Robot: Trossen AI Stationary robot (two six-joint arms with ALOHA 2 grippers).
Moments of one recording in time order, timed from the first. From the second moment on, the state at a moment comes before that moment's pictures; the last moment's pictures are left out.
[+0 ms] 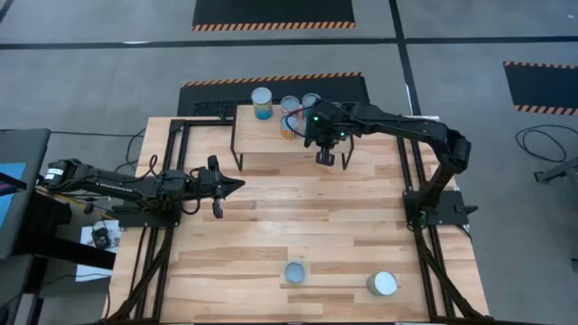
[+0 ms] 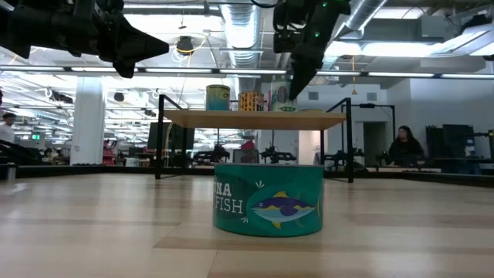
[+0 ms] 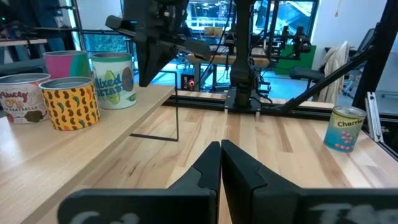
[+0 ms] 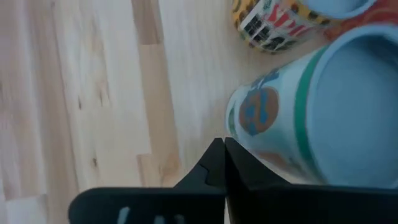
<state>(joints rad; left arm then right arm) -0.06 0.71 0.22 0.46 -0.25 -0.05 -0.39 1.71 1.58 -0.94 0.09 -0.30</state>
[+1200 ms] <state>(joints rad) -0.07 0.71 0.22 0.46 -0.23 -0.05 -0.11 1.33 1.03 -0.30 -0.02 -0.29</state>
